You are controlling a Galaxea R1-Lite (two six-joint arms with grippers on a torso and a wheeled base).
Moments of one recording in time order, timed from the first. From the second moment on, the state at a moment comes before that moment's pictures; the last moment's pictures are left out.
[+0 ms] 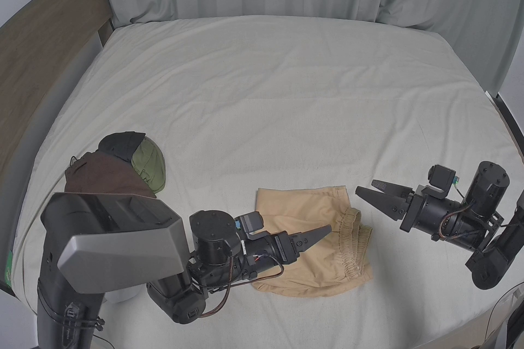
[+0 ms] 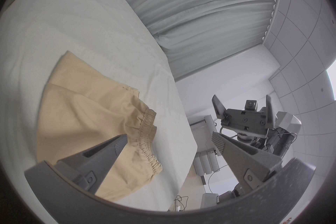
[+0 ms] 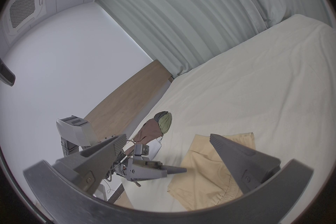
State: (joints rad) left arm -0.71 2.40 -0.74 -1.55 -0.36 -0.83; right arm 0.34 1.85 -0.29 -1.54 0.52 0.46
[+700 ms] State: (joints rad) left arm -0.51 2.21 -0.51 -1.55 -0.48 -0.35; right arm 0.41 1.95 -0.27 -1.54 0.48 0.54
